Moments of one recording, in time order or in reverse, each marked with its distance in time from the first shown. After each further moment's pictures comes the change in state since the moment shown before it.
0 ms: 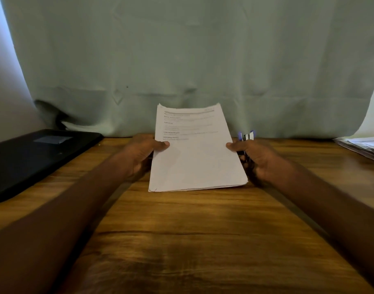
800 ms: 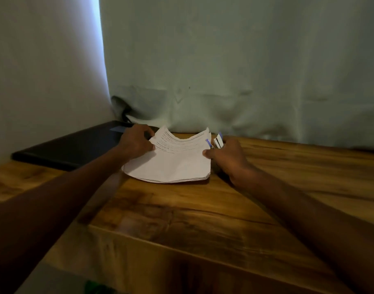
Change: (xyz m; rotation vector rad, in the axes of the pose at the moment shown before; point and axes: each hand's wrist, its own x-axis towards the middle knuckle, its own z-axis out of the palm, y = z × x) left_hand -0.045 0.008 -0.174 1.017 0.432 0.216; right_hand -0.059 0.031 0.184 -0.354 -0.172 -0.404
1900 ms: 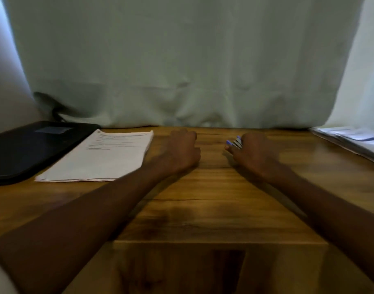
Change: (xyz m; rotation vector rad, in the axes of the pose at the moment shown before) left_hand -0.081 0.216 0.123 0.119 -0.119 0.493; right_hand -0.045 0.048 -0.201 -1.013 0.298 -0.081
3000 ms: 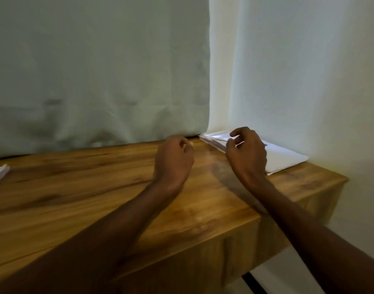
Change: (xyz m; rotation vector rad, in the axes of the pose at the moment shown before) left_hand 0.033 0.277 0.074 -0.749 0.224 0.051; right_hand -0.054 0.222 -0.112 0.254 0.627 0.354
